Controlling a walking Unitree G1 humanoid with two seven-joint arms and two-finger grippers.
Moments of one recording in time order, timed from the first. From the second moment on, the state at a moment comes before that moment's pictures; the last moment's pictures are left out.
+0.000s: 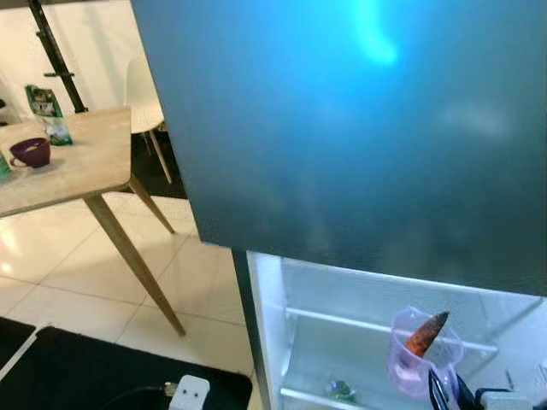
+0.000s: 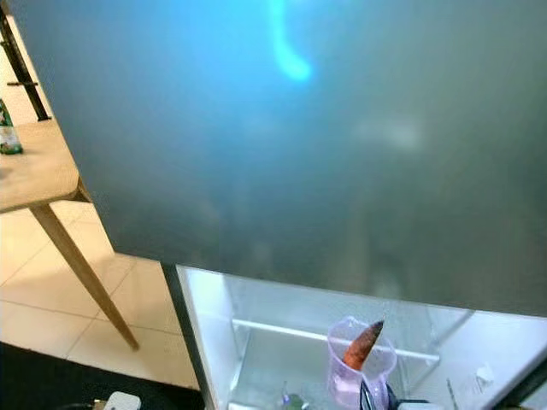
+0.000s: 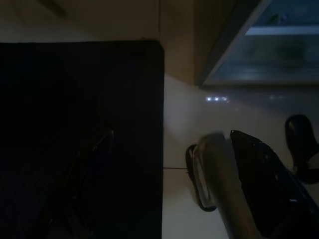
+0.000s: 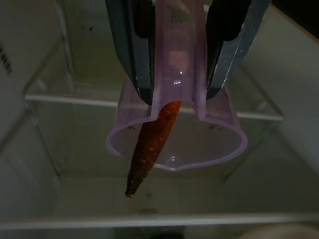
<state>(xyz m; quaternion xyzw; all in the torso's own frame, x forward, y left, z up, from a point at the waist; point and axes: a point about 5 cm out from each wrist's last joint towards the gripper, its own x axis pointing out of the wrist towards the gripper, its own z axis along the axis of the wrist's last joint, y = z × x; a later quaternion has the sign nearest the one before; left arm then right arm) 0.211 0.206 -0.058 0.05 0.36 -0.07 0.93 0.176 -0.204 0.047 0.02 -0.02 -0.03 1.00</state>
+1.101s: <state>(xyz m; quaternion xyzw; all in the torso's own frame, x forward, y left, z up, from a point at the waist) 0.209 0.205 -0.059 0.05 0.37 -0.08 0.93 0.212 -0.219 0.167 0.01 -0.21 -0.09 0.97</state>
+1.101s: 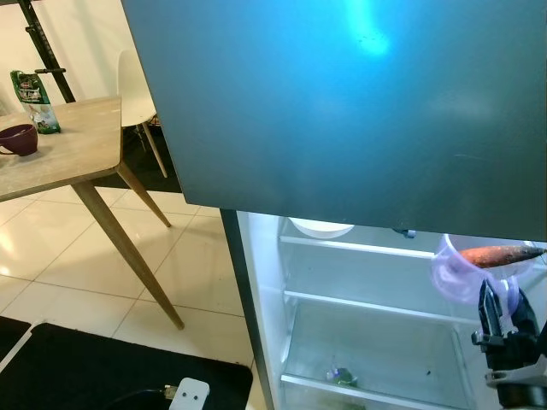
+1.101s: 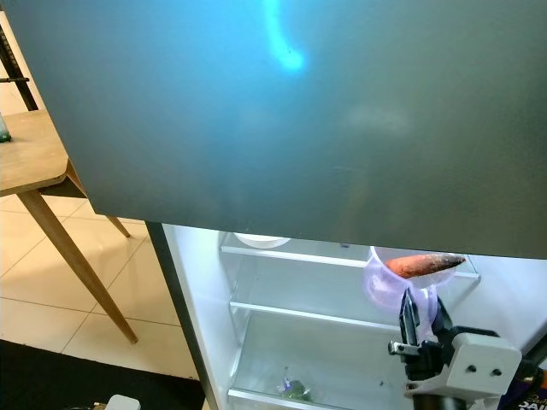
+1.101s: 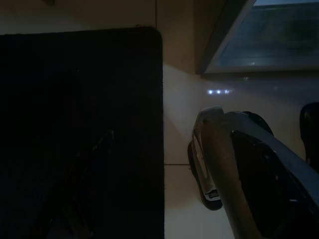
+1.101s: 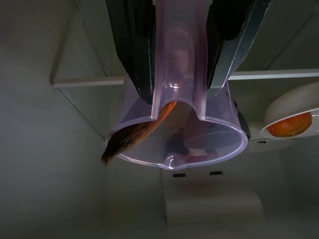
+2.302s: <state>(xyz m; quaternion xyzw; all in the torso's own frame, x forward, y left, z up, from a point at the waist) 0.208 0.205 -0.060 0.05 0.37 -0.08 0.93 0.328 -0.229 0.202 -0.10 -0.13 -0.06 0.99</state>
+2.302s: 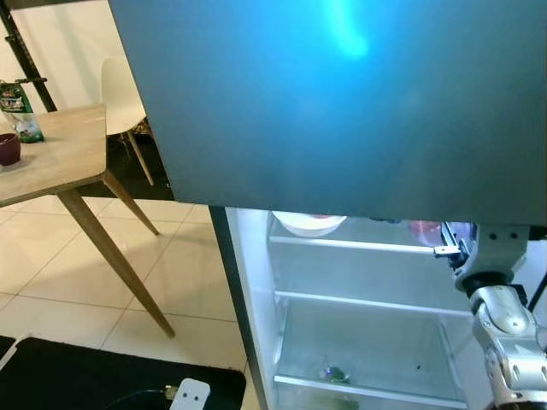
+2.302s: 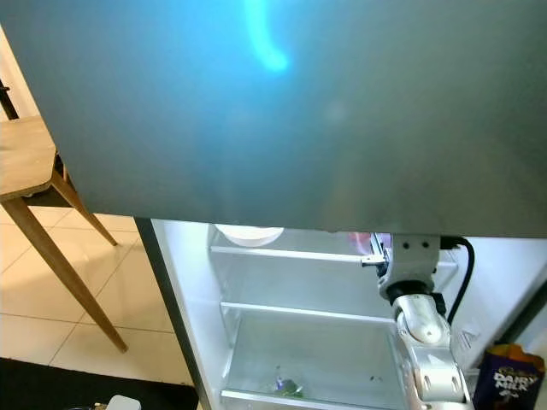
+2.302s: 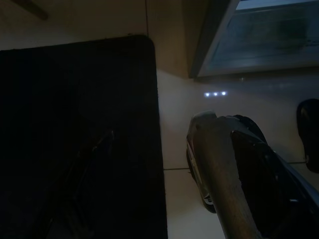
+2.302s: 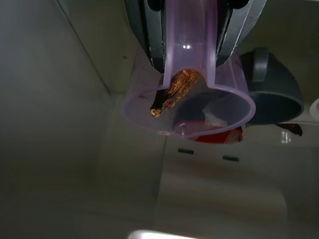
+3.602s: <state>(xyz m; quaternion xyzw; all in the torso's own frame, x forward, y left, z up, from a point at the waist) 0.203 0.206 -0.062 0.05 0.37 -0.07 0.92 0.304 -0.267 0.176 -0.10 -0.07 -0.12 0.99</state>
